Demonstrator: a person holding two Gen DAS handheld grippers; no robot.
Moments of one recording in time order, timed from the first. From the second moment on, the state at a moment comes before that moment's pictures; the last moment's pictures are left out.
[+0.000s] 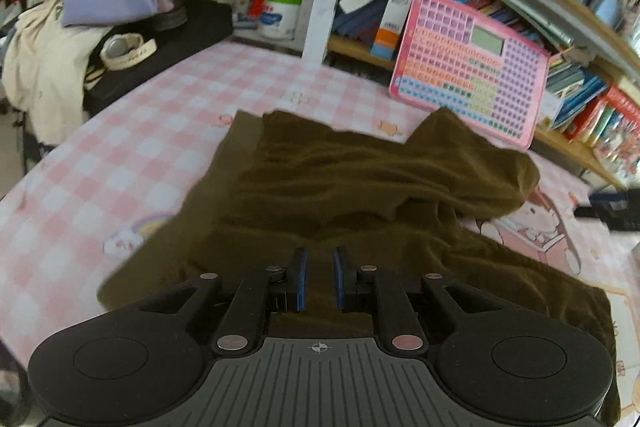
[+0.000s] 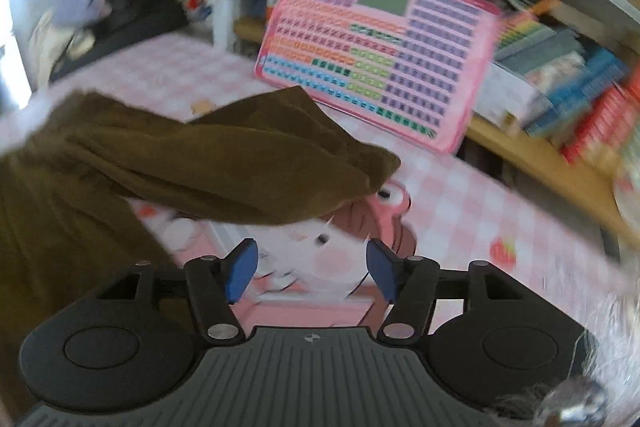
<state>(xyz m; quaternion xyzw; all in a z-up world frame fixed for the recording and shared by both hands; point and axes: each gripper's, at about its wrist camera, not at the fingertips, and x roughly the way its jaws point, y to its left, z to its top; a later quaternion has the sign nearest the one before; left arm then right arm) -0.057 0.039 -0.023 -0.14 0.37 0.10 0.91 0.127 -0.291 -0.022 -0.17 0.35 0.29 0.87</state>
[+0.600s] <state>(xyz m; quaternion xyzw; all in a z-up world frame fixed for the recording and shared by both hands) -0.068 0.007 -0.018 -0.16 0.38 0.19 0.89 0.196 -0.244 -0.065 -0.44 0.25 0.51 0.70</state>
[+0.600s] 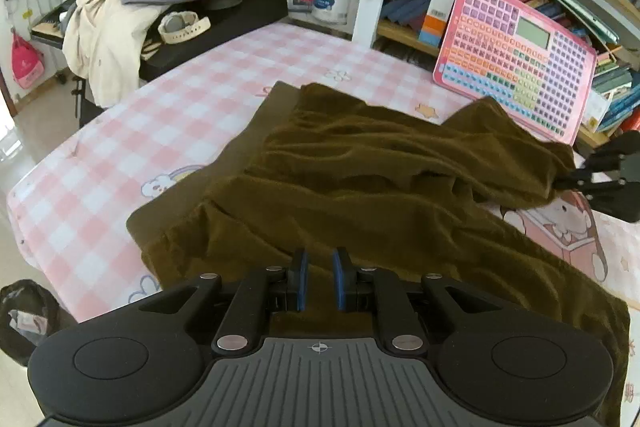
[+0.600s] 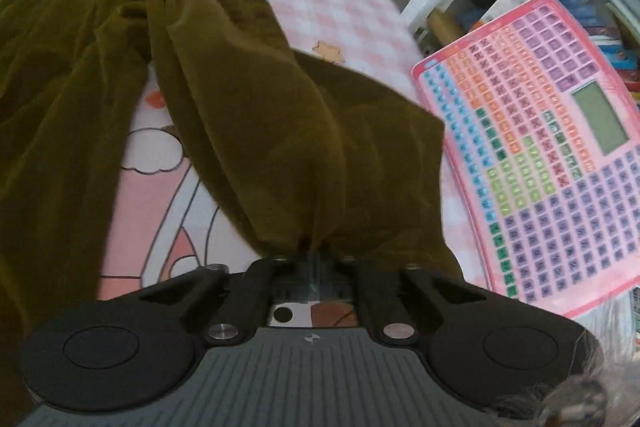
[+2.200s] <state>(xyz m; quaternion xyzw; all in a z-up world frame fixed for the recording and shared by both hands) -0.064 -0.003 -0.017 -0.18 0.37 0.18 0.89 0.189 -0.423 -0.057 0.04 0.44 0.10 0.89</state>
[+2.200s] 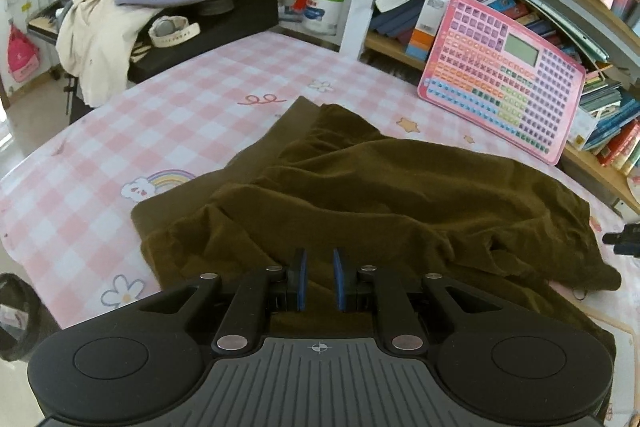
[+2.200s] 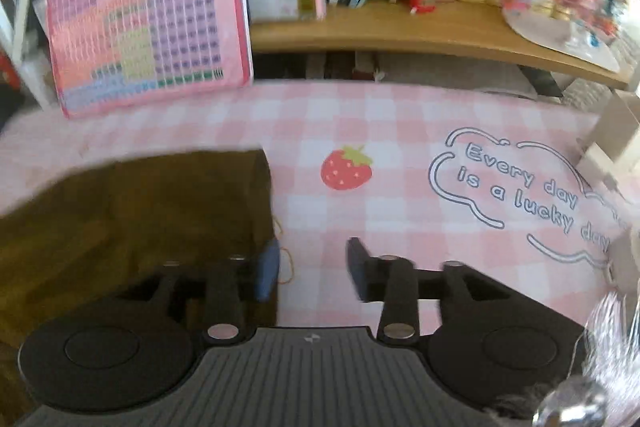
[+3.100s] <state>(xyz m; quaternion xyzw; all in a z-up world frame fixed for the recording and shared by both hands) 0.009 0.067 -0.001 -0.13 0.33 0.12 0.93 0.120 -0.385 -0.025 0.03 0.37 0.09 0.92</state>
